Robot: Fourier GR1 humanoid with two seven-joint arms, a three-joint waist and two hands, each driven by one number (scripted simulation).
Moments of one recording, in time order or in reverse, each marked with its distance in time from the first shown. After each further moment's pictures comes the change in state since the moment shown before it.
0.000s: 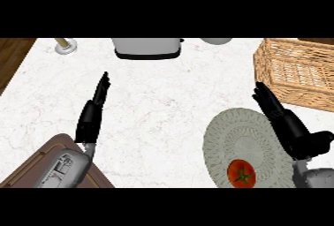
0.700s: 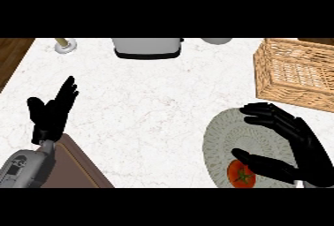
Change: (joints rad) left arm 0.050 0.162 0.160 0.006 0.185 -0.161 0.249; right arm 0.066 -0.044 0.061 -0.305 0.441 -0.155 -0.357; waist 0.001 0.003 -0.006
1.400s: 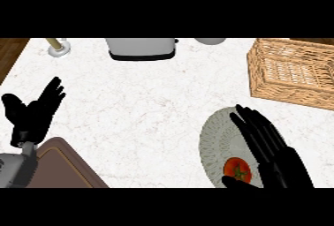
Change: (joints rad) left arm 0.035 0.067 0.061 -0.039 0.056 -0.061 0.073; right arm 0.099 0.102 0.236 -0.279 0.730 -0.003 0.725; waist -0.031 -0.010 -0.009
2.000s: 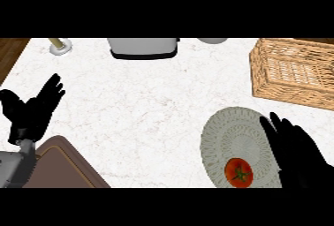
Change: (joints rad) left arm -0.012 0.004 0.008 -0.023 0.002 -0.006 0.031; right arm -0.048 -0.004 0.002 -0.223 0.131 0.601 0.540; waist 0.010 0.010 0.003
